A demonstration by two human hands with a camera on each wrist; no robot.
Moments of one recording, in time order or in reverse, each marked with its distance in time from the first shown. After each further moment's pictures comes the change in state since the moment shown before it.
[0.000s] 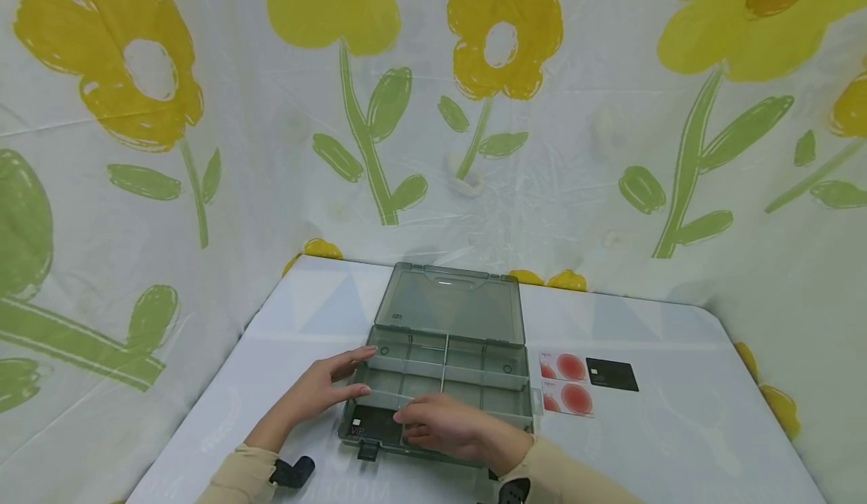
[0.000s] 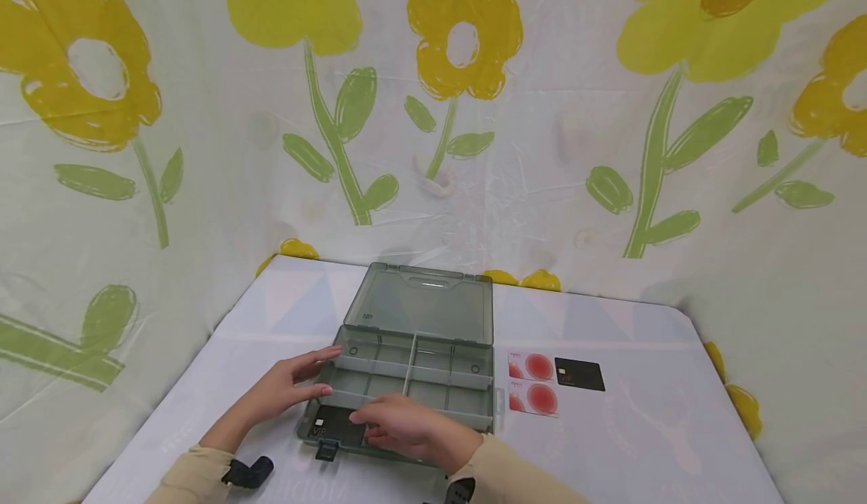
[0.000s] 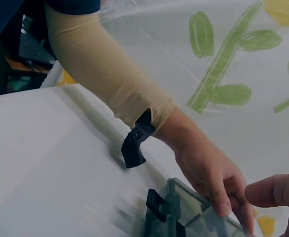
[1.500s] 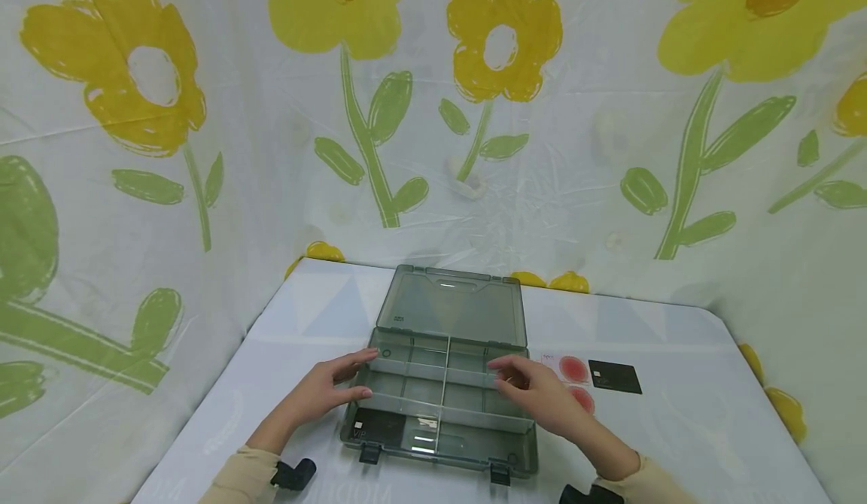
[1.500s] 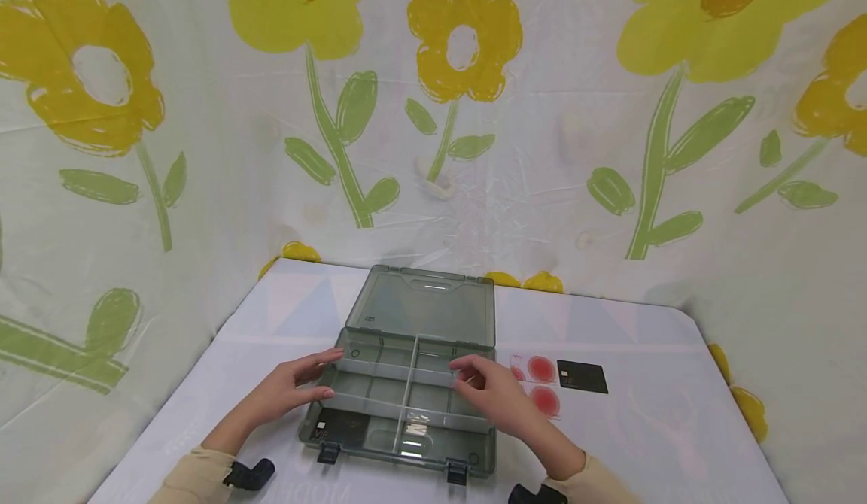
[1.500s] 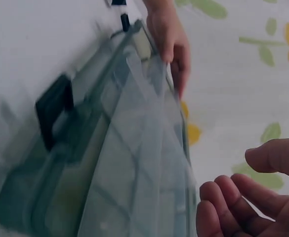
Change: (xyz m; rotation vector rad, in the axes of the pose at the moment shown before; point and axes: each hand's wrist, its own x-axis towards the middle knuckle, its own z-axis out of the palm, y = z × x) left_hand 0.000 0.003 0.000 0.013 -0.002 -0.008; right_hand -0.077 -0.002 -0.105 -0.688 0.429 -0.446
